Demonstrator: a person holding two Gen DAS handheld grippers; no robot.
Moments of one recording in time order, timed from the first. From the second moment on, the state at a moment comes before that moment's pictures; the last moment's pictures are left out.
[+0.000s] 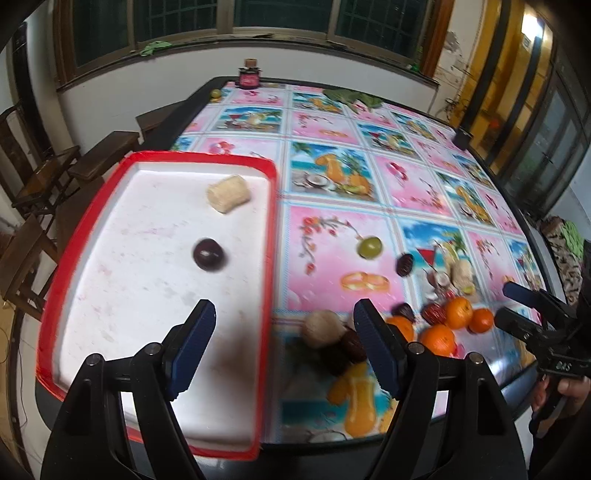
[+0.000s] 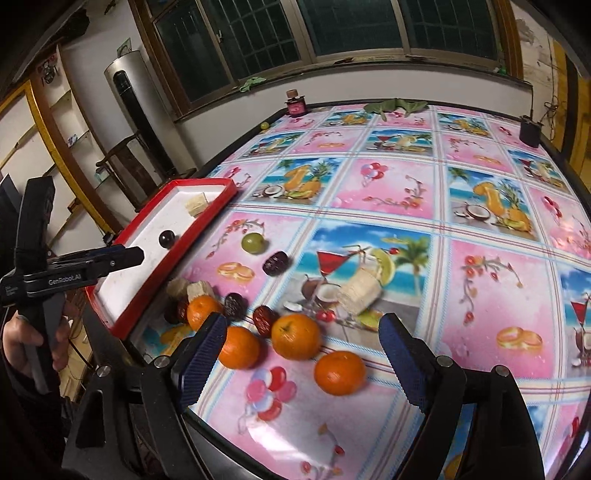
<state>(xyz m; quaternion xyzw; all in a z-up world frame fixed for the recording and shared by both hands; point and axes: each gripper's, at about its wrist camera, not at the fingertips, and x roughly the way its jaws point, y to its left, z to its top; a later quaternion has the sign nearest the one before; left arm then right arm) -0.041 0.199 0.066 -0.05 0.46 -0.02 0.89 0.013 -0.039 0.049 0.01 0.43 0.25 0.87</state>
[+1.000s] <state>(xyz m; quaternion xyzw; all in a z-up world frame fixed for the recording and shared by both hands) -0.041 0.108 0.030 0.00 0.48 -0.11 0.87 0.048 -0.048 0.021 0.01 0.48 0.21 0.85</state>
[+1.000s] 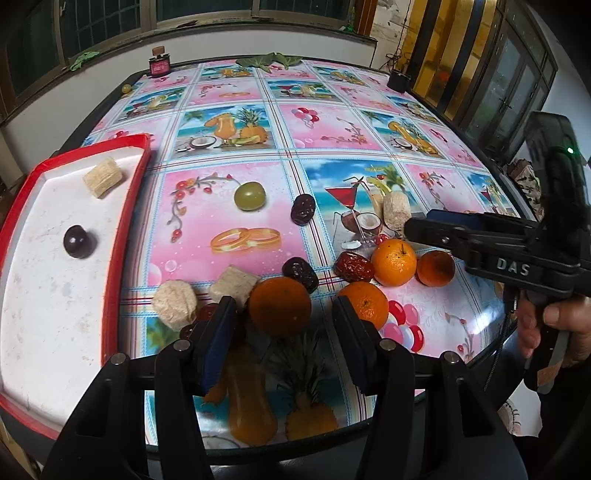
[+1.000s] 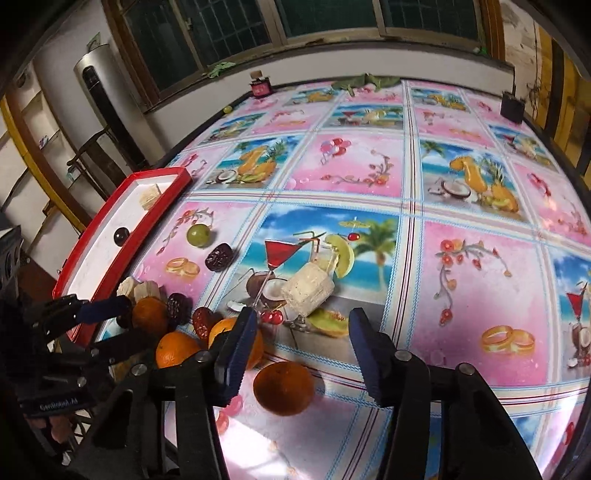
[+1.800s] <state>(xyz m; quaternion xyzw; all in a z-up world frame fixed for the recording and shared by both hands) -0.034 0.099 0.019 0.01 0.50 -0.11 0.86 0.077 -0.032 0.007 0.02 0.48 0.19 0.86</state>
